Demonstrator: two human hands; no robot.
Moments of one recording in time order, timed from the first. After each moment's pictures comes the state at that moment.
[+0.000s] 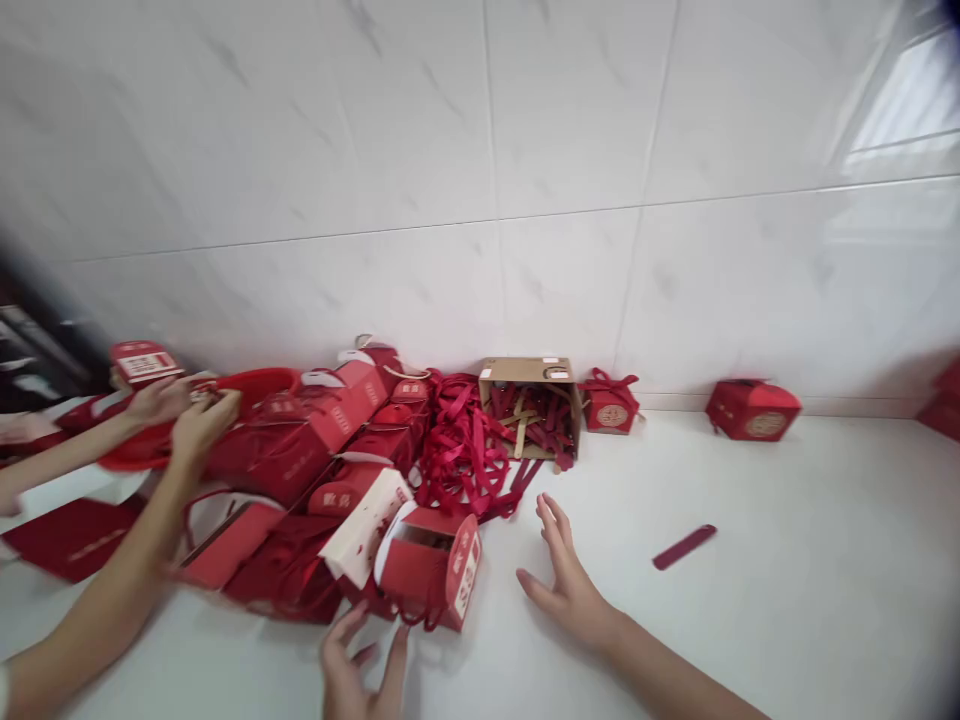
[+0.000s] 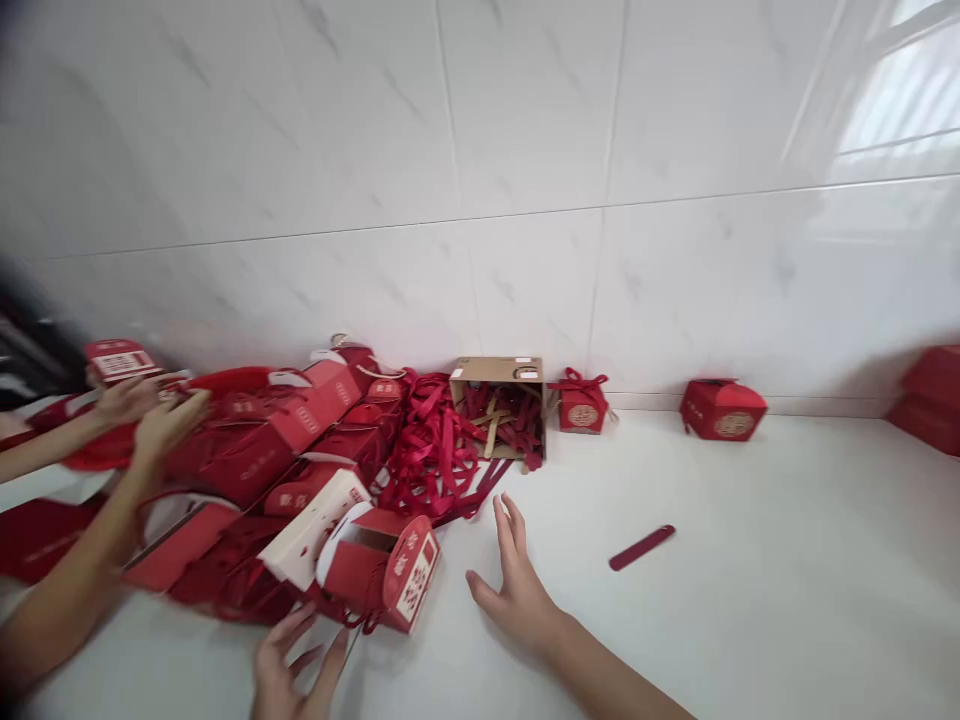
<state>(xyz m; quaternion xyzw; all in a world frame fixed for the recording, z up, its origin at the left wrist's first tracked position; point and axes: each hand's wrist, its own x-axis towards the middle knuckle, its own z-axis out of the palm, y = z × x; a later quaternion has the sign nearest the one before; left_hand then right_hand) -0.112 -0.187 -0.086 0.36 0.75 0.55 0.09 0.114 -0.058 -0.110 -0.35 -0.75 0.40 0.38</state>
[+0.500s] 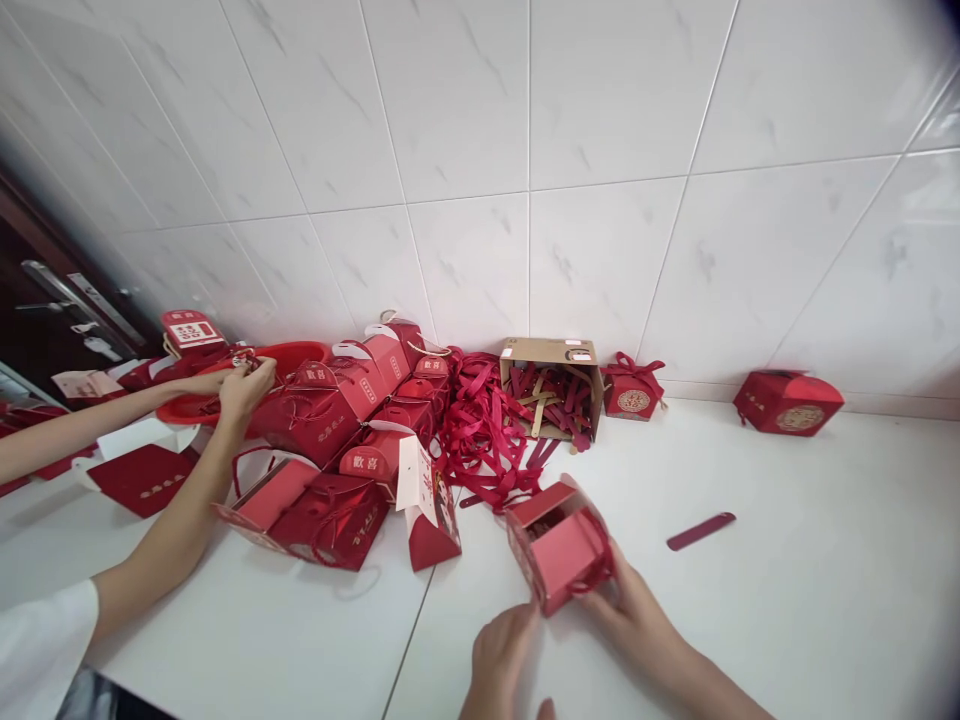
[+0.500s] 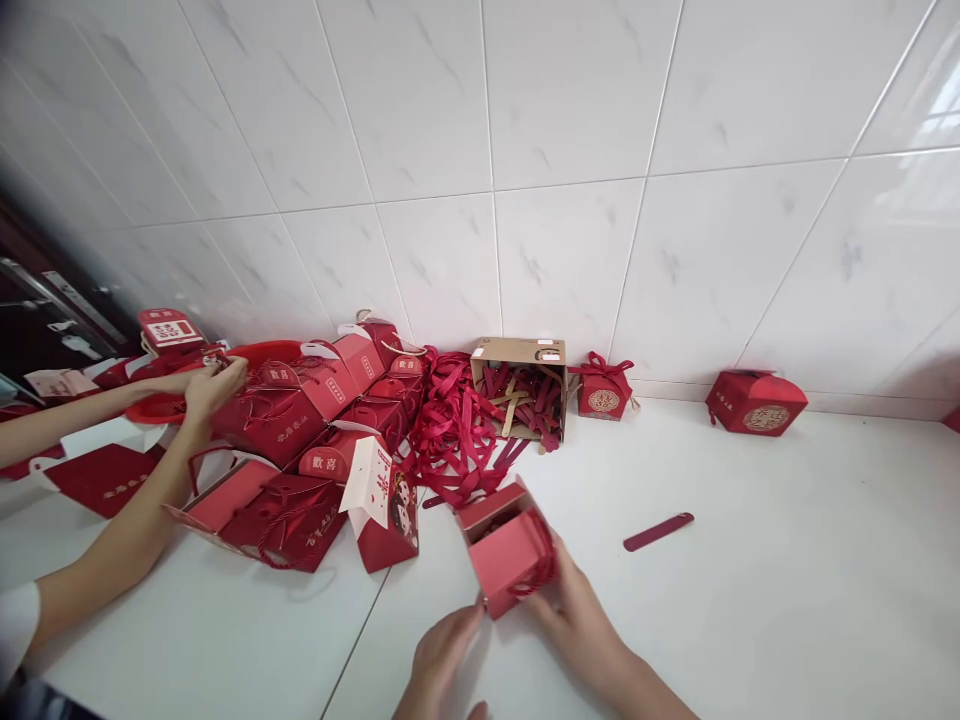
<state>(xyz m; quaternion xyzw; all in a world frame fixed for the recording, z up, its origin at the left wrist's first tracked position) -0.016 -0.207 -0.115 0.62 0.65 0.35 0.28 0.164 -0.095 -0.100 -0.35 -0.69 0.51 0.37</state>
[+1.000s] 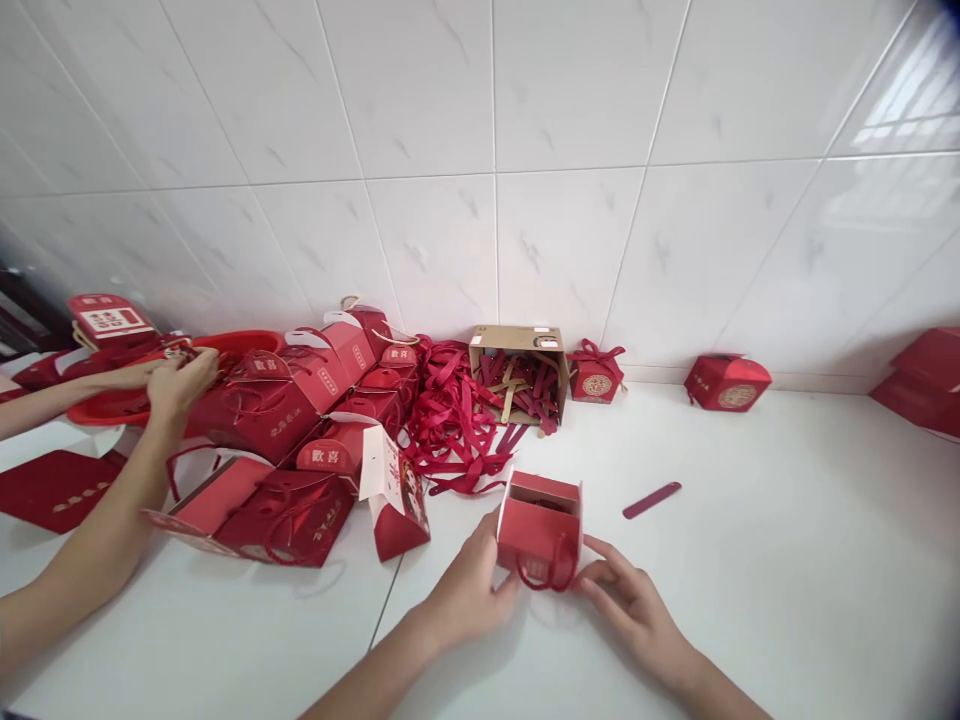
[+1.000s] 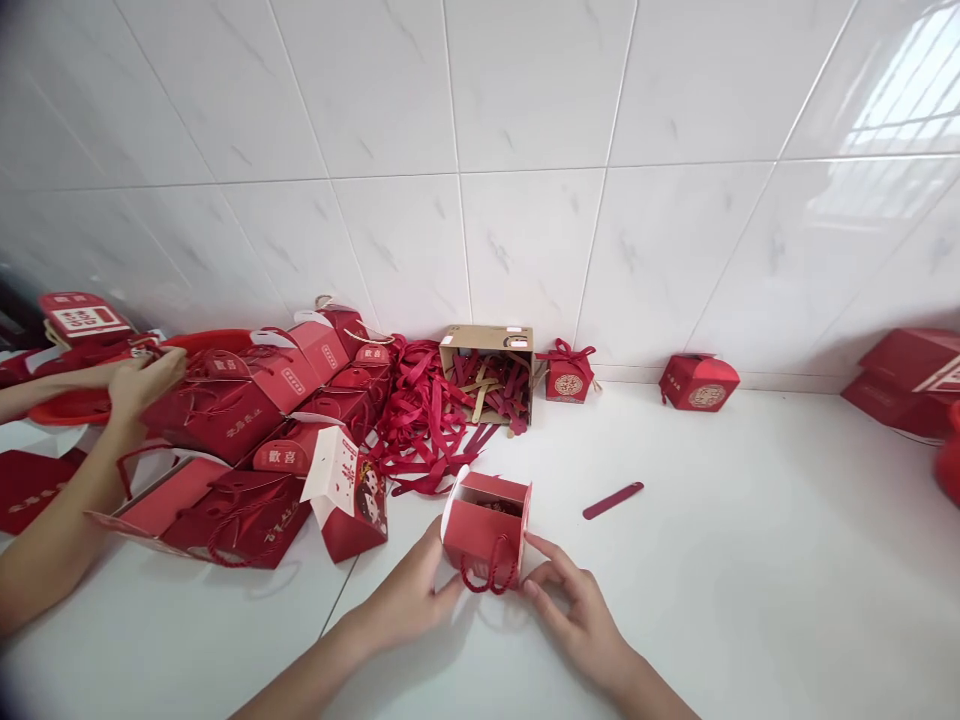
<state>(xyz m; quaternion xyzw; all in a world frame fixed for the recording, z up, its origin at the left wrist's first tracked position) -0.026 -0.133 -0.042 0.71 0.51 0.34 0.34 0.210 -0.117 -0.104 -0.37 -0.66 0.54 0.37</state>
